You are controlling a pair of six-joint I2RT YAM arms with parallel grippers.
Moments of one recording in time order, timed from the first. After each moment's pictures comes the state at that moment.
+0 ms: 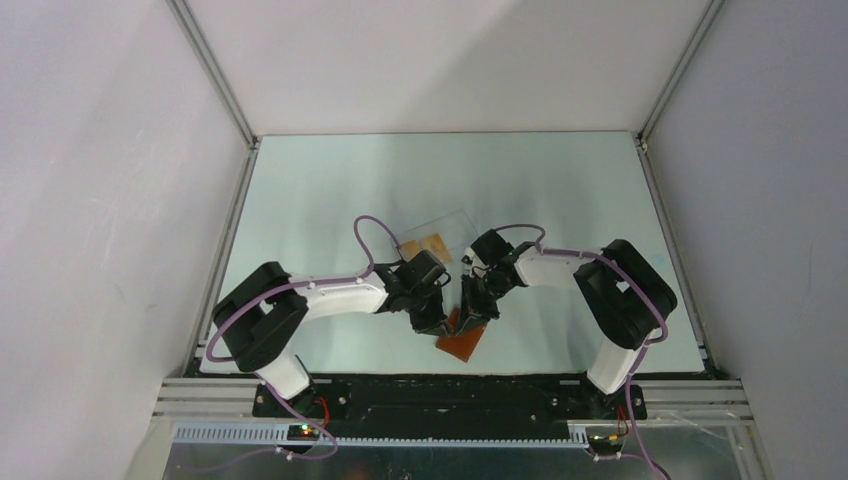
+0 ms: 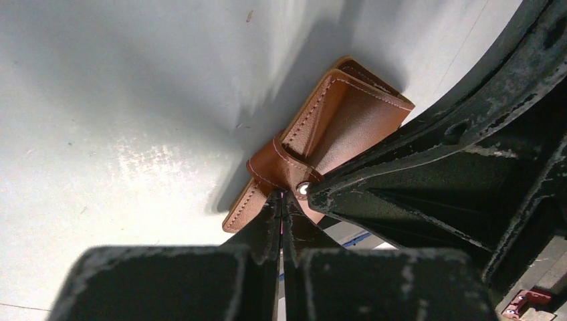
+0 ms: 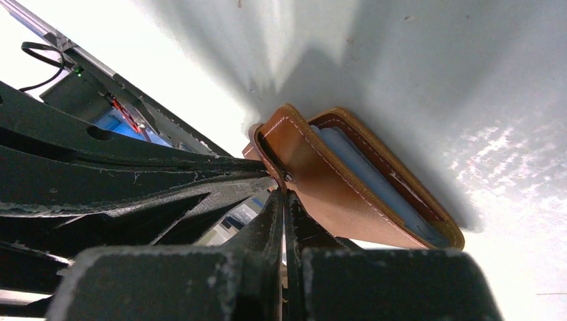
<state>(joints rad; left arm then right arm) -0.92 1.62 0.83 -0.33 0.24 -1.10 0.68 1.75 0.89 -0.43 -0.67 0.70</state>
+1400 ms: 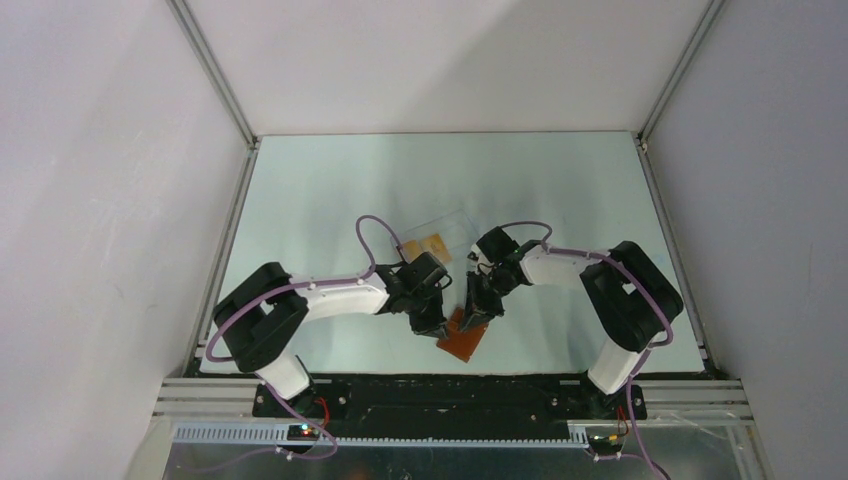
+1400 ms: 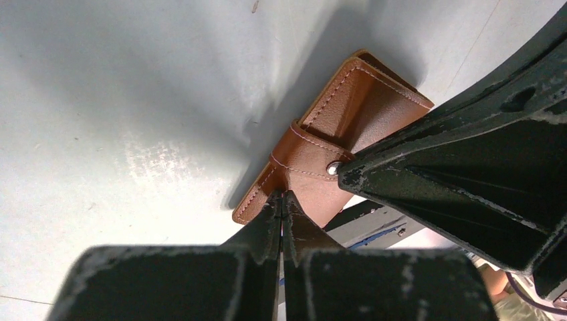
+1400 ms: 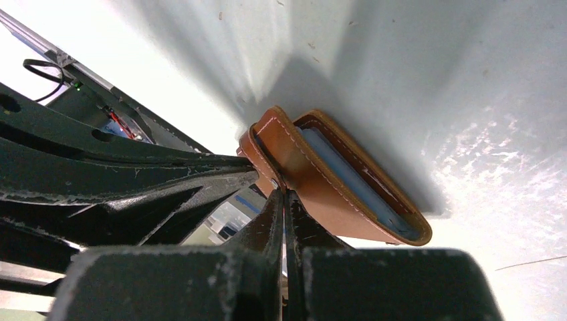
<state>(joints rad) -0.93 1.62 0.83 -0.35 0.22 -1.07 0.65 1.71 0.88 -0.44 -0.63 0.69</state>
